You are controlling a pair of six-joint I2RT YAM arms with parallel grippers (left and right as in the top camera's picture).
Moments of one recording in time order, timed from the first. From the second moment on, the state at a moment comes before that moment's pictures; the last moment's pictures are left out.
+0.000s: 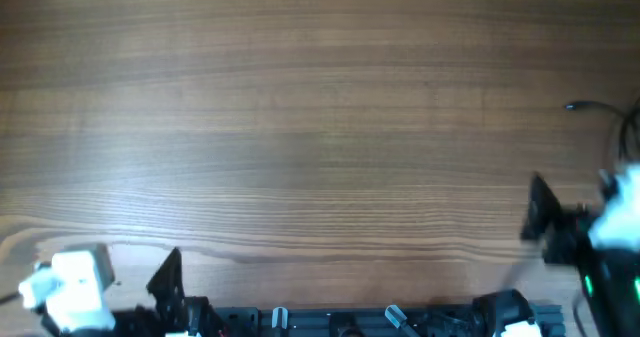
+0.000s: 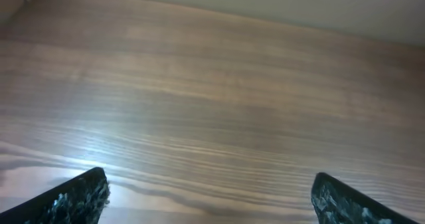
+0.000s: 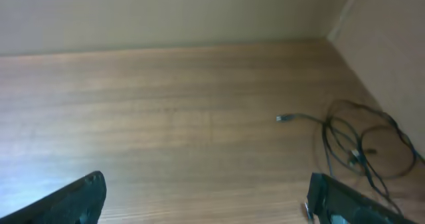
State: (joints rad) left arm 0.01 0.51 1.49 -1.53 0.03 -0.14; right arm 0.22 0.57 1.33 -1.24 0.32 0.13
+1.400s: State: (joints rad) left arm -0.05 0.11 1.43 -1.58 -0.06 -0.25; right arm 0.22 0.16 0.04 0.14 -0.18 -0.27
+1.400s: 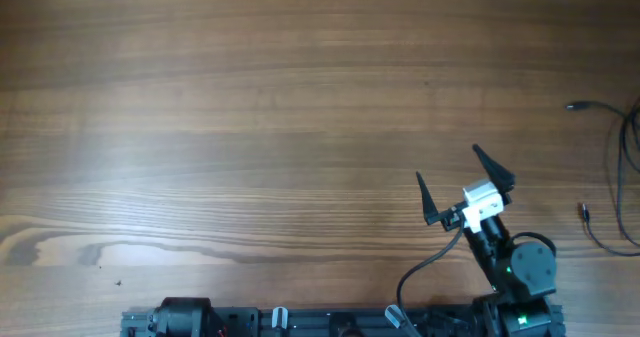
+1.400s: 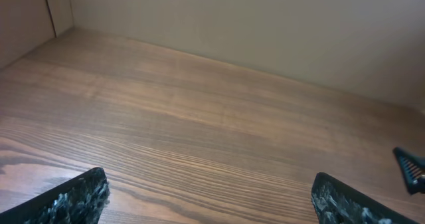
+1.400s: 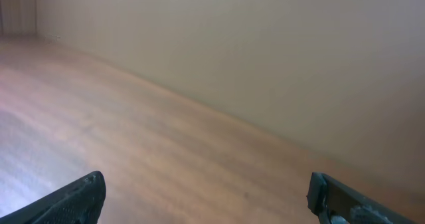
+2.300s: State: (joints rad) left arm -0.05 0.11 1.43 -1.62 -0.06 -0.25; right arm 0.22 0.41 0.01 0.00 -0.07 -0.01
